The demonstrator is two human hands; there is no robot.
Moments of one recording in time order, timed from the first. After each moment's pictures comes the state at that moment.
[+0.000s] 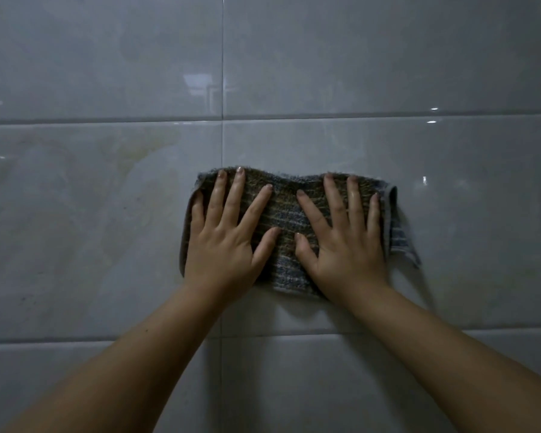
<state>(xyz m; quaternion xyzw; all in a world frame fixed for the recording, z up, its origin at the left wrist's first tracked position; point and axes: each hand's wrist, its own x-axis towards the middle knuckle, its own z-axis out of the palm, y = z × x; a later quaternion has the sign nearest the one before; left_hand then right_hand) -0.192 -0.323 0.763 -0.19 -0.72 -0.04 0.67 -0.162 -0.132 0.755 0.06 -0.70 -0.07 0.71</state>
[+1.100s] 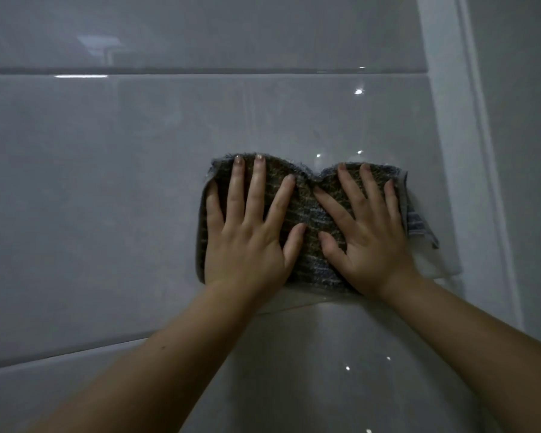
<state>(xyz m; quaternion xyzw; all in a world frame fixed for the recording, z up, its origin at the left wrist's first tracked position) -0.154 -0.066 0.734 -0.23 -0.71 -0.01 0.67 -0.119 0.128 0.716 0.05 -0.72 -0.09 0.69</state>
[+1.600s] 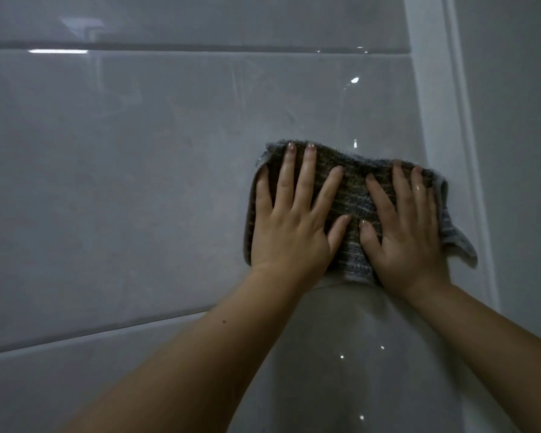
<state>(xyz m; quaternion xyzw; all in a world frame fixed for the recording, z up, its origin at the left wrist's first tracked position) -0.146 0.017 0.726 -0.29 -0.69 0.00 0.66 -0.109 0.192 0.686 -0.04 -0.72 -0.01 0.69</state>
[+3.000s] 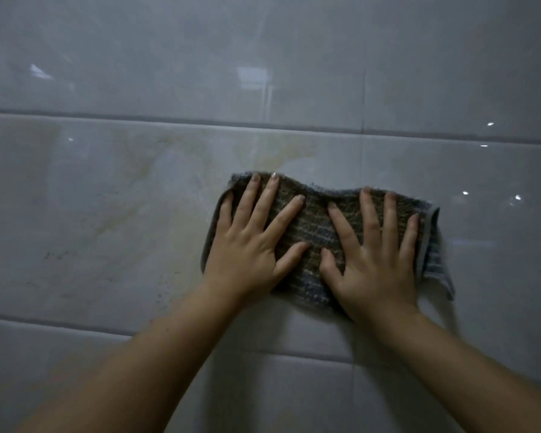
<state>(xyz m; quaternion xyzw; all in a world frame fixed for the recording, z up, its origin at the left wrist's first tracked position) -0.216 -0.475 0.774 -0.19 -0.70 0.01 0.68 -0.183 -0.280 0.767 0.06 -0.71 -0.08 0.69</state>
